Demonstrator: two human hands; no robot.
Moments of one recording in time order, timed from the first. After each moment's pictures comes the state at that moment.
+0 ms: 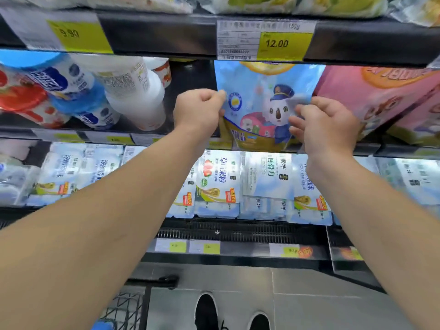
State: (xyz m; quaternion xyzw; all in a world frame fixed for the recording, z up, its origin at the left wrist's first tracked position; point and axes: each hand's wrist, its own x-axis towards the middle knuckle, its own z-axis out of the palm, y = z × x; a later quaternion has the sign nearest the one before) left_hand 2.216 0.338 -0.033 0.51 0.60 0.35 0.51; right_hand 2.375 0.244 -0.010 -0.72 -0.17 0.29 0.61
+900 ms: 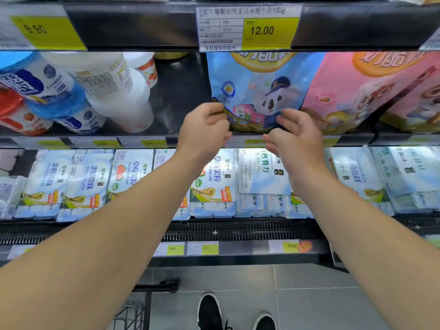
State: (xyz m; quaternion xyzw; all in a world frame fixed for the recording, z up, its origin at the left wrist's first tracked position) left_hand 2.220 0.302 -0.043 0.54 0.53 0.30 0.58; right_hand 2.362 0.226 -0.046 -0.72 -0.22 0.38 0.54
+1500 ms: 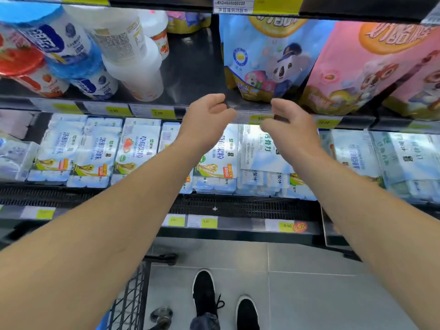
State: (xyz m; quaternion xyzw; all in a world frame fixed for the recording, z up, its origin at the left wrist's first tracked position) left_hand 2.201 0.267 -0.041 0.58 0.56 0.25 0.54; right_hand 2.352 0.202 -0.037 -0.76 -0.37 0.36 0.39
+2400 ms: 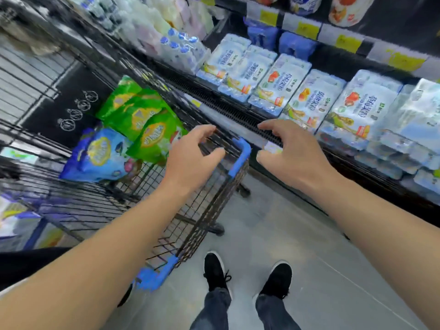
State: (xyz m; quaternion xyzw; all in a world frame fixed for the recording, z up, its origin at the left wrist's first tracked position) left_hand 1.935 -0.014 -0.028 0.53 0.78 0.23 0.25; right_hand 2.129 0.045 -0.020 -0.51 -0.75 0.39 0.13
